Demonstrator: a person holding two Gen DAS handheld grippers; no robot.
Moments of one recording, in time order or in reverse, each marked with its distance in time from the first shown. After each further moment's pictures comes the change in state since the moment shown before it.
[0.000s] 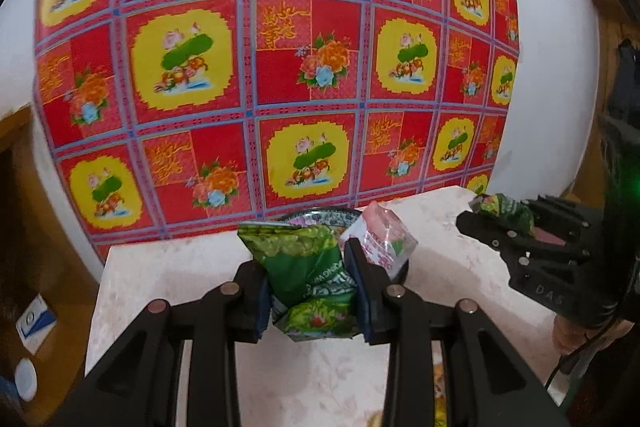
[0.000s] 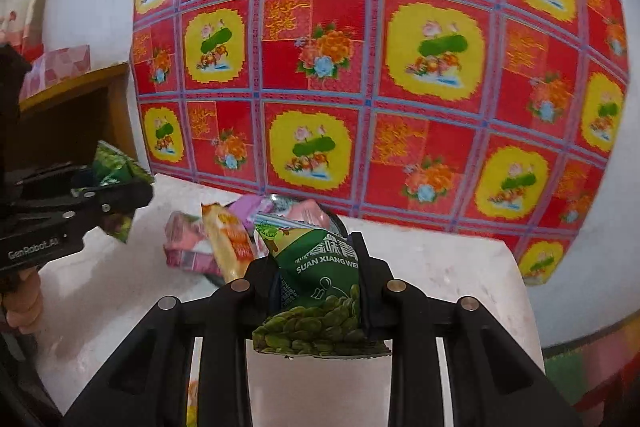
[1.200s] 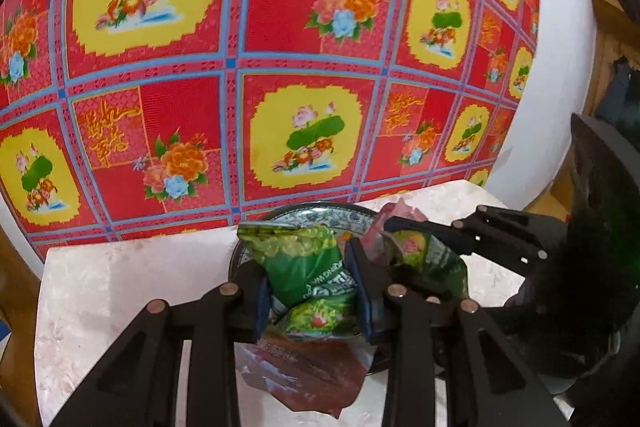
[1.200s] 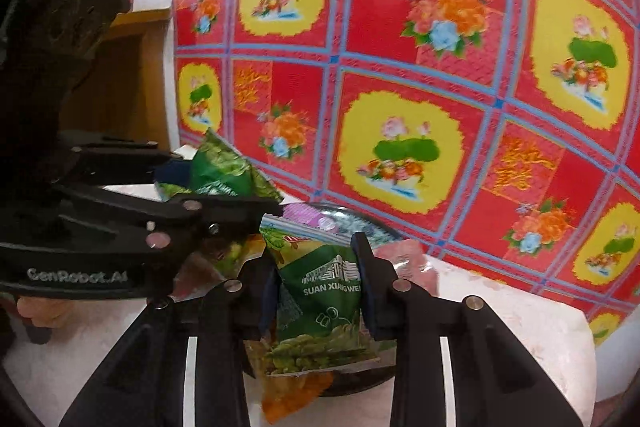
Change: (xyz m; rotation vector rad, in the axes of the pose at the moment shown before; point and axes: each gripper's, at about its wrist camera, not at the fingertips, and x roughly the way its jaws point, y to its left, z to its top) left arm 0.094 0.031 0.006 -0.074 0.109 -0.127; right arm 0.103 0.044 0.009 -0.173 0.031 0.194
